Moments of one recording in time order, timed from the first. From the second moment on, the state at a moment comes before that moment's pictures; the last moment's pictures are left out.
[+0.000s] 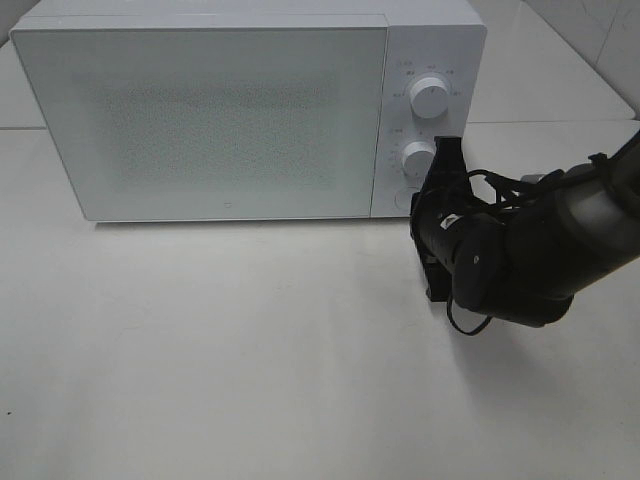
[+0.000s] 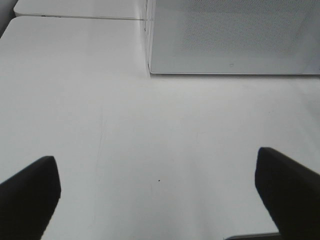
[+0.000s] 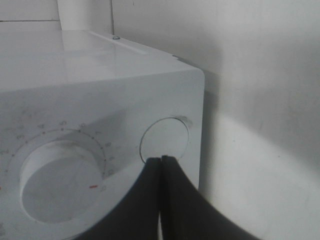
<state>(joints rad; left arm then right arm) -0.05 0.00 -0.50 -0.05 1.05 0.02 0.59 2.02 -0.74 0.74 -0.93 1.29</state>
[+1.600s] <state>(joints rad) -0.05 0.00 -0.50 -0.05 1.05 0.02 0.55 2.16 -0.90 0.75 -0.95 1.28</state>
